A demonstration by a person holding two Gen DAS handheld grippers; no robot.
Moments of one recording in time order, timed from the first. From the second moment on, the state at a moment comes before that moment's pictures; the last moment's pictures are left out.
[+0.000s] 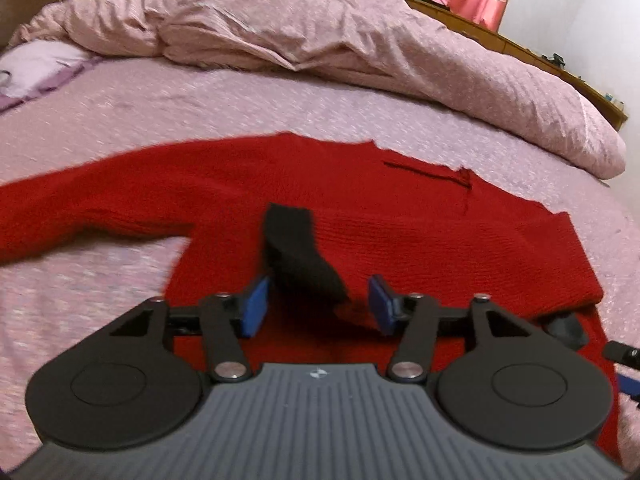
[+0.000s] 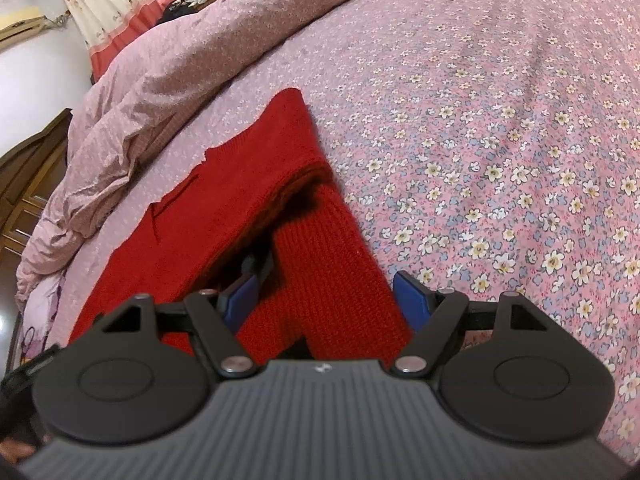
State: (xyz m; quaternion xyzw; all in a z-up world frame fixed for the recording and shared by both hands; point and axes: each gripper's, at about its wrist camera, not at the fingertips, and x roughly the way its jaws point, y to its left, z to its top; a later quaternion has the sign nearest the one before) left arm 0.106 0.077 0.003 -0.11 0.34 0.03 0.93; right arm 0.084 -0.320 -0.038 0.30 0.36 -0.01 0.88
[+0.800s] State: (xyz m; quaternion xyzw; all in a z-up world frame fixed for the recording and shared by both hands) left arm 0.190 0.081 -0.035 -0.08 0.37 0.01 0.93; right arm 0.121 -0.310 -0.017 0.22 0.36 -0.01 0.91
